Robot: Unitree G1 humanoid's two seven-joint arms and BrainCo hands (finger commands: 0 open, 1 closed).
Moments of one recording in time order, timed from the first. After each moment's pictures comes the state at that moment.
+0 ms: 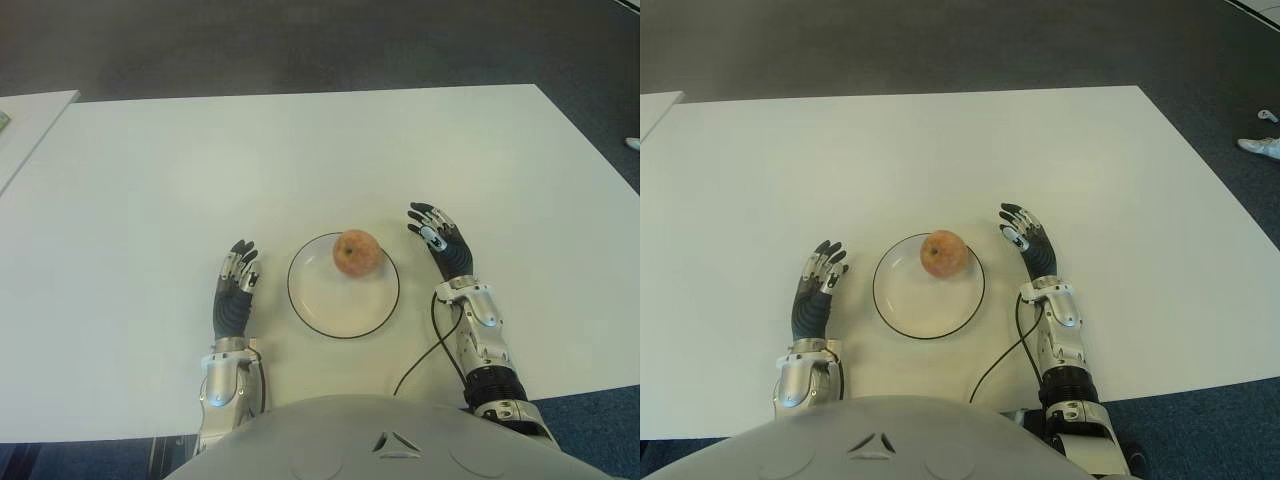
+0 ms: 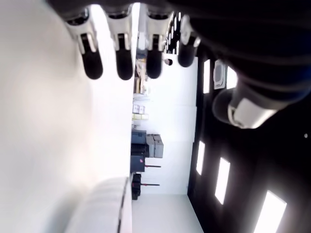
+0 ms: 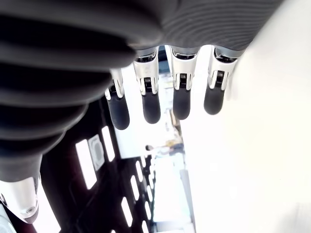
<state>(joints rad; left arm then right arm) 0.51 -0.07 -0.02 0.04 -0.03 -0.45 0.03 0.00 -0.13 -0.08 0.44 0.30 -0.37 0.34</state>
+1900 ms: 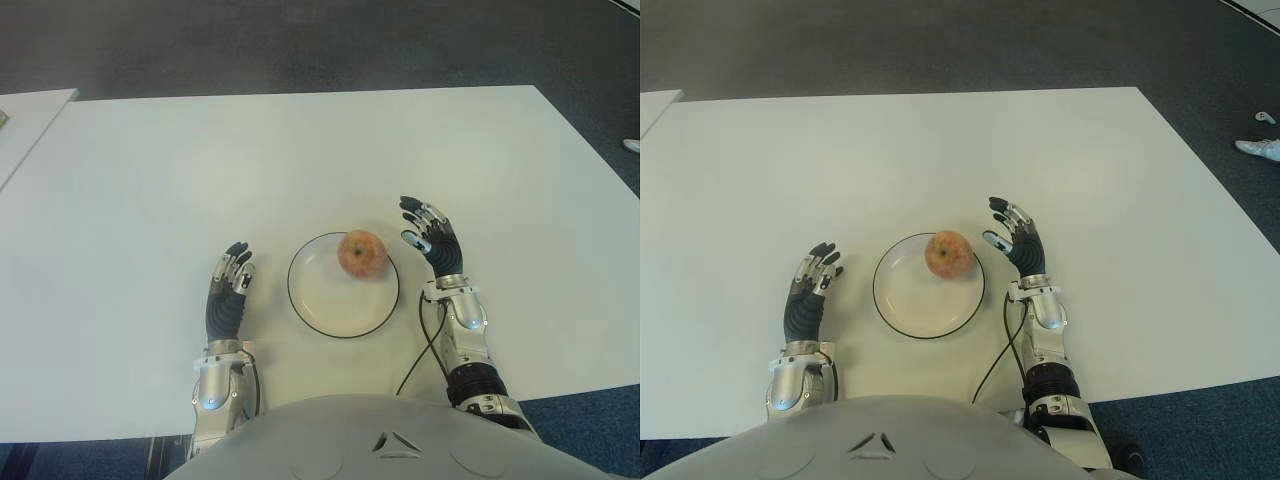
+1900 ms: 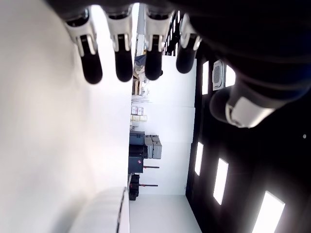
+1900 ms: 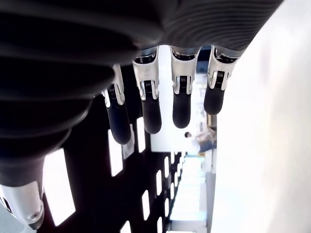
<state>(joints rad) 0.51 -0.07 -0.01 0.04 -0.04 -0.45 0.01 -0.02 -0.04 -0.09 0.53 0.11 -0.65 0.27</state>
